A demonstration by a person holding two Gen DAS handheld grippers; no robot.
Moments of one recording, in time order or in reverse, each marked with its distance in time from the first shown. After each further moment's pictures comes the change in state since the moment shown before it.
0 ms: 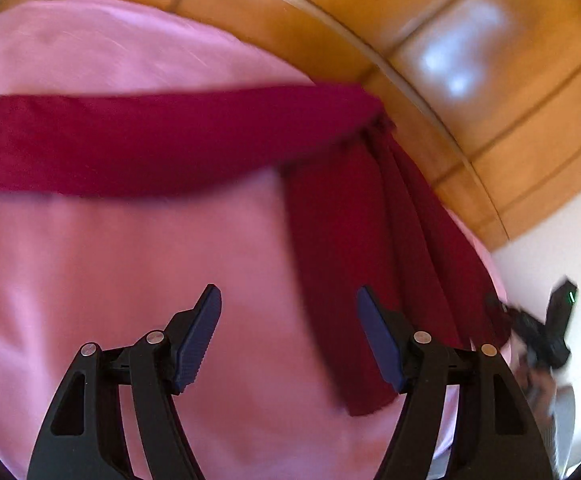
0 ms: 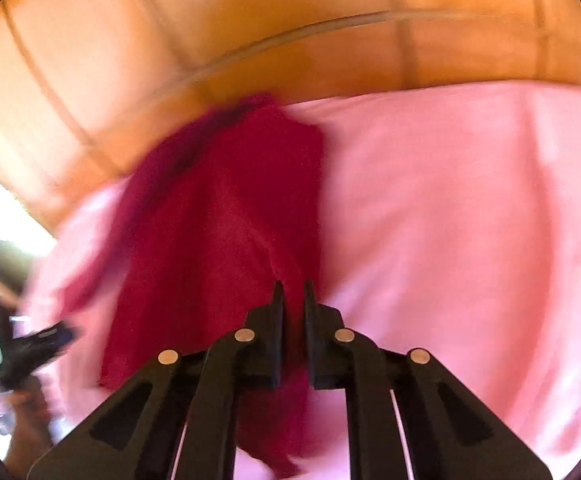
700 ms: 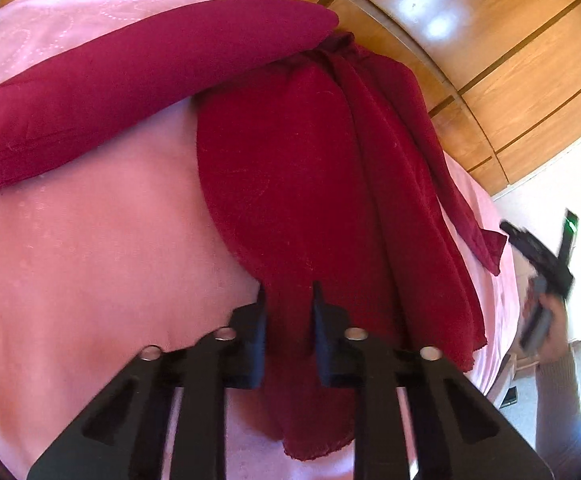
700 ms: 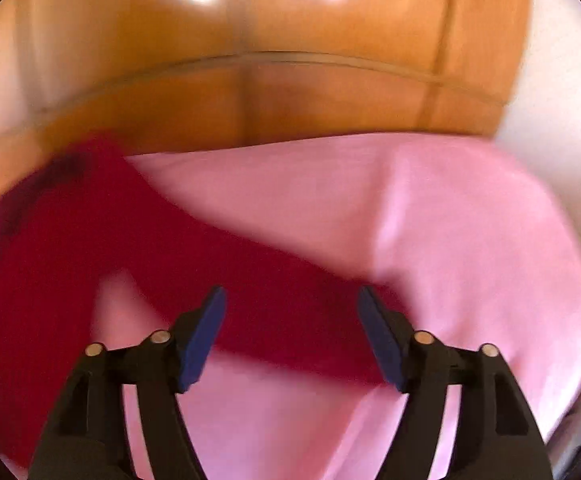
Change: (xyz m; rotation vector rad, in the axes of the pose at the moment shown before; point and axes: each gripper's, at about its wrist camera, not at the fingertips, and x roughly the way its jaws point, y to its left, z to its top) left arm 0.069 -0.035 -0.014 0.107 0.148 -0.017; right arm 0.000 -0.080 0.045 0.000 -0.099 -0.292
